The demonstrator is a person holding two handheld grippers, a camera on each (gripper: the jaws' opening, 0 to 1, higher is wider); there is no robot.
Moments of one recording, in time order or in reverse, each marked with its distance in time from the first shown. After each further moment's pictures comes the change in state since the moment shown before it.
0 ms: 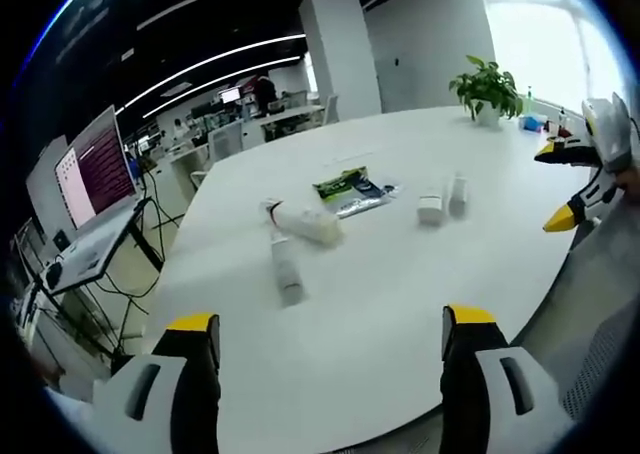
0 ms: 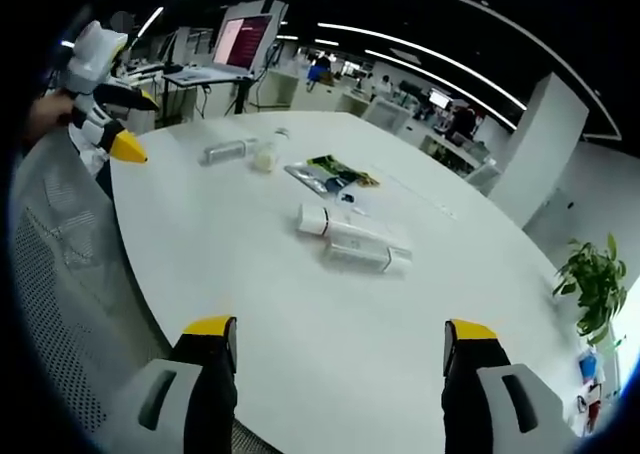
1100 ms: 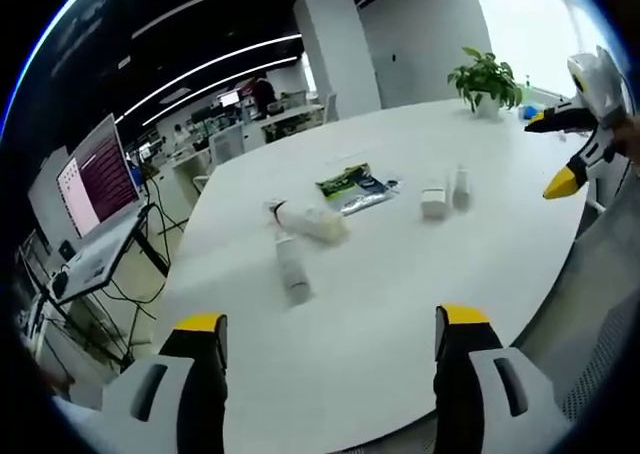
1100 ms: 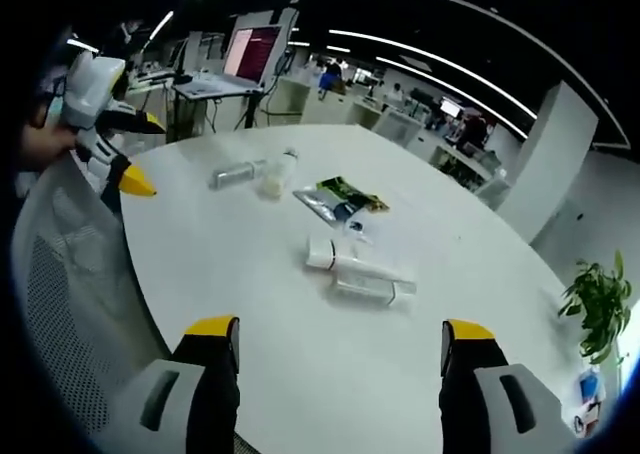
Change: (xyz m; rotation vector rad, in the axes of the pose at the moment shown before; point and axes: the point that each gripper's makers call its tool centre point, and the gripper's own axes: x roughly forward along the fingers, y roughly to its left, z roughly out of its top) left arm -0.002 0.003 0.000 0.035 0.006 0.030; right arm -0.002 -0.001 0.055 -0.021 -0.051 0.055
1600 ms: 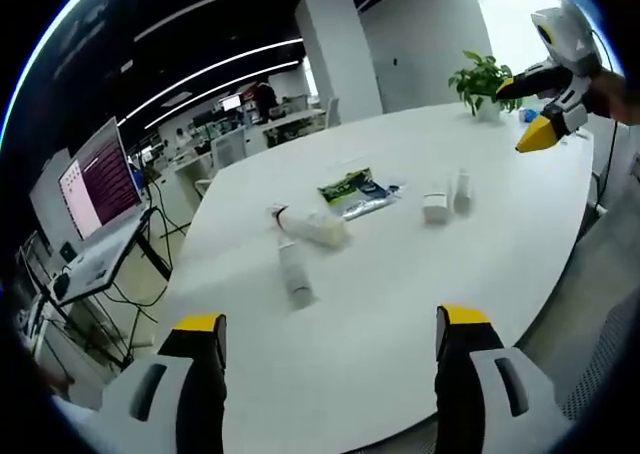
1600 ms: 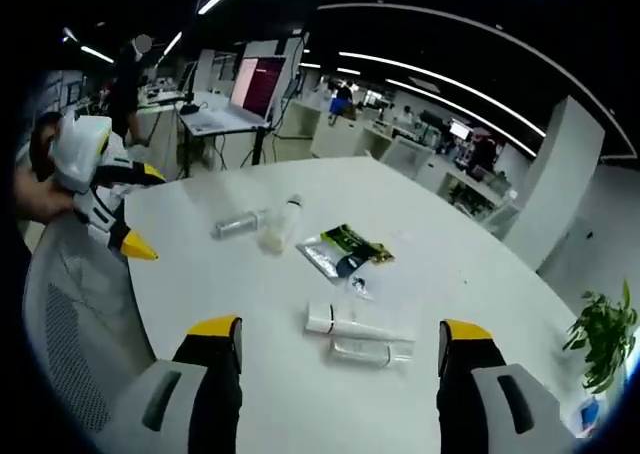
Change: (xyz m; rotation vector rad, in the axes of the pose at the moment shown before) left arm -0.001 0.002 0.003 -0.008 -0.025 0.011; right arm 0.008 -0.010 0.071 -0.027 -0.095 0.046
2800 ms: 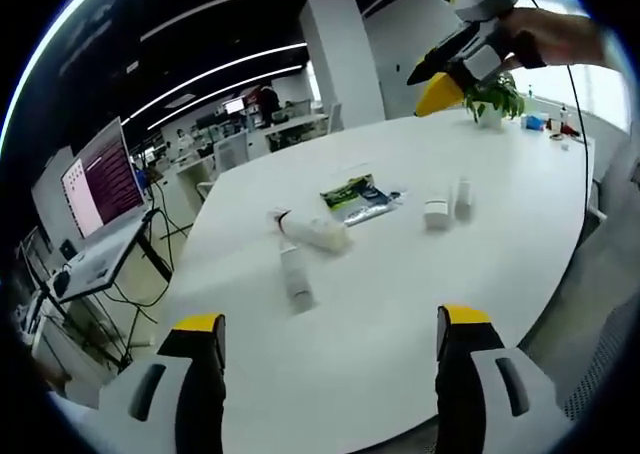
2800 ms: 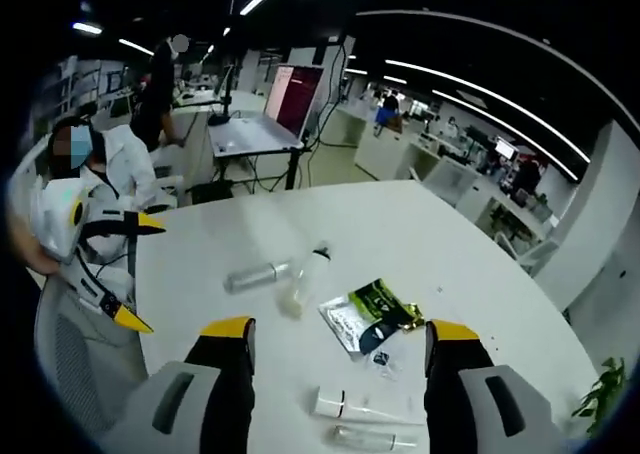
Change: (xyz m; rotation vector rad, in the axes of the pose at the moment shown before) left arm -0.001 0.002 0.002 -0.020 -0.015 0.013; right arm 0.076 0.017 0.100 -0.087 -0.023 0.194
